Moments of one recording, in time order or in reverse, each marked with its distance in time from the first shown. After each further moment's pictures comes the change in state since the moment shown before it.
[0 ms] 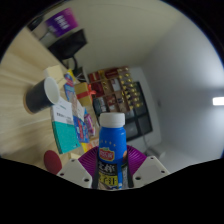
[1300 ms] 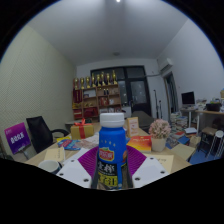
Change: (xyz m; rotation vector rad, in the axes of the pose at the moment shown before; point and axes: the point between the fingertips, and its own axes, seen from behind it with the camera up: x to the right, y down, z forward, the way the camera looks) arm -0.067 0.017 0.042 -0.045 -0.136 1.366
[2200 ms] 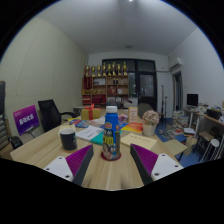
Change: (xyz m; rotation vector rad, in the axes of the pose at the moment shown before) arm 0.027 0.025 -0.167 -0.132 -0.084 -0.117
